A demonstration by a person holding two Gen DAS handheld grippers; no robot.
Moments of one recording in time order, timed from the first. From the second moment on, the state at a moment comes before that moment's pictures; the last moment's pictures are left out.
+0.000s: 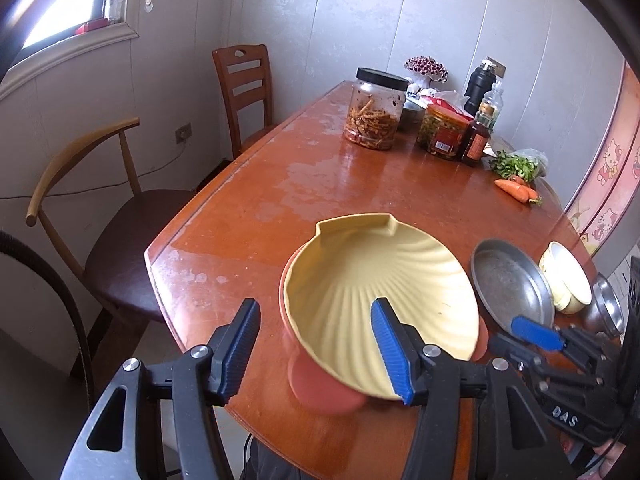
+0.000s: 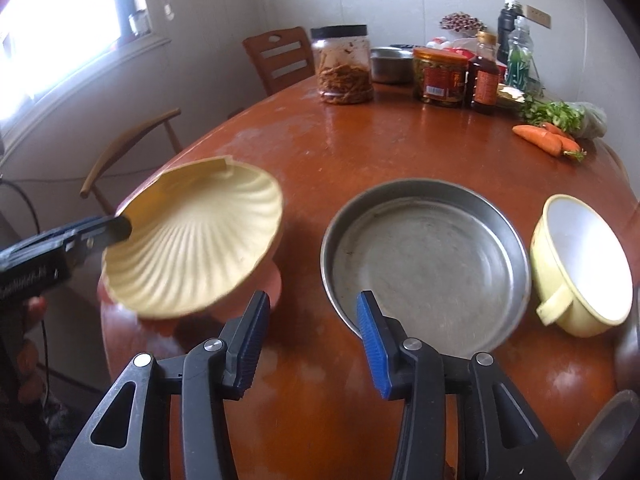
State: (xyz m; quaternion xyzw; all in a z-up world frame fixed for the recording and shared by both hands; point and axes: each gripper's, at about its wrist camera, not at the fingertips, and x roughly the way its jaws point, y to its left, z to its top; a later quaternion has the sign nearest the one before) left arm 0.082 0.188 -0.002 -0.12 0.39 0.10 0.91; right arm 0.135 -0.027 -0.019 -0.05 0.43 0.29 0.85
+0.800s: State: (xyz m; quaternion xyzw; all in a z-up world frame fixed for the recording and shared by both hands) left arm 0.038 0.101 -0.010 -0.07 0.41 0.00 0.91; right arm 0.001 -0.056 -0.016 -0.12 0.43 0.38 0.81
